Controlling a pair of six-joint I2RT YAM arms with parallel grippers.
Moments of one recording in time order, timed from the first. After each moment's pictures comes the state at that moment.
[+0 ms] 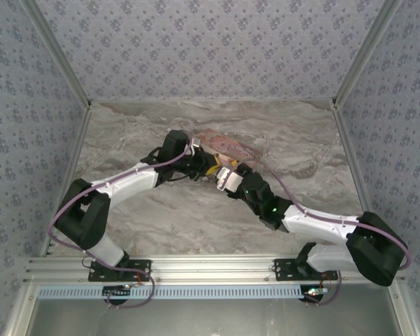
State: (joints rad) left arm -0.62 1.58 1.00 -0.01 0.58 -1.27; right arm 0.87 1.22 0.52 0.37 0.38 -0.62
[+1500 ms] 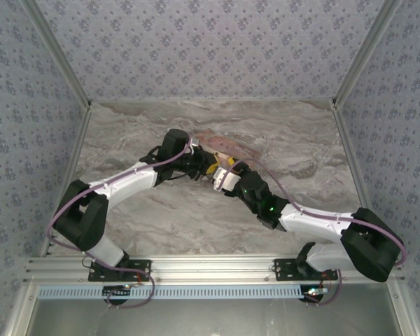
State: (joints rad) left arm -0.62 1.57 1.01 -0.02 0.58 -1.37; right arm 0.88 1.26 0.53 0.47 0.36 -0.70
